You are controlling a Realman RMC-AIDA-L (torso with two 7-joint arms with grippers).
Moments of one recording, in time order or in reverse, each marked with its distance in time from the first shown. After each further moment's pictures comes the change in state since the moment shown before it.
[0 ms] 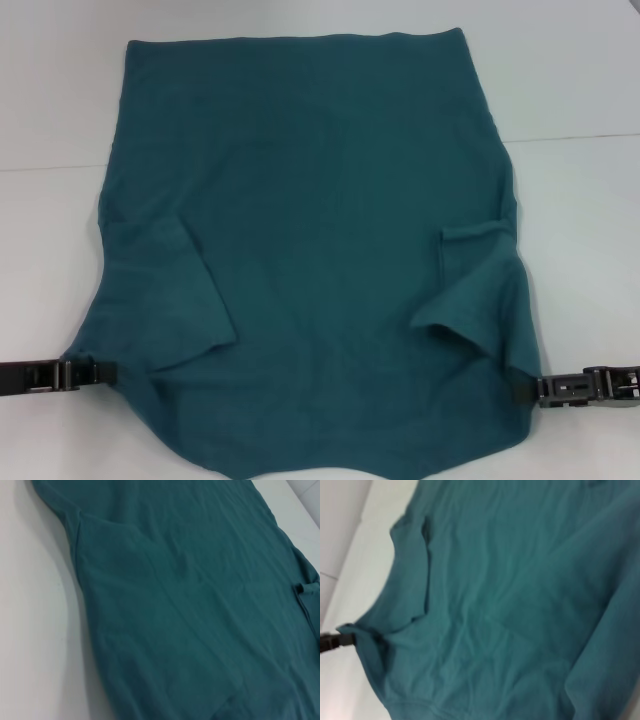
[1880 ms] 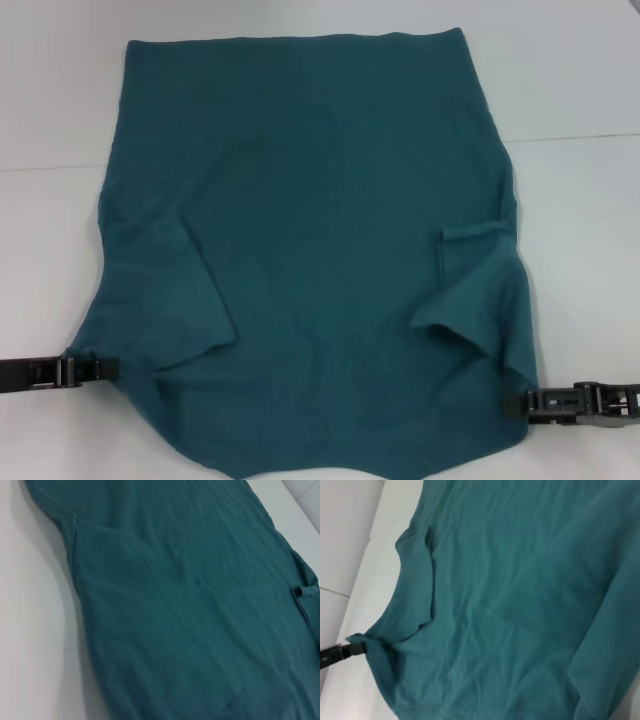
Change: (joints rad) left arm -0.002 -0.003 0.002 -0.003 -0.009 -0.010 0.013; right arm -0.005 0.010 0.095 0.090 -0.040 0.022 -0.038
